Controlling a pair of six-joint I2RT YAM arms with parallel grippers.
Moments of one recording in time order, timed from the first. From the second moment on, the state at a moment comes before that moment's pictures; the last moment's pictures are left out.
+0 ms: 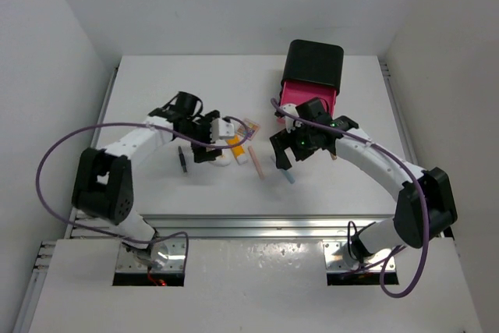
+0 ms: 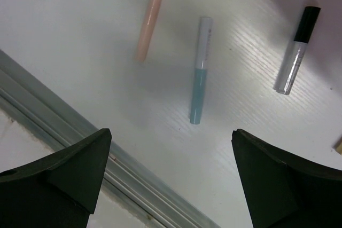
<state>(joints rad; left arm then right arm) -0.26 1.54 1.09 -0.57 0.54 1.05 0.51 1.45 1.05 -0.62 -0.22 -0.04</state>
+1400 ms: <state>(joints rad) -0.33 1.97 1.34 -0.91 0.49 1.54 0.45 1.24 0.83 -0.60 -0.20 -0.01</state>
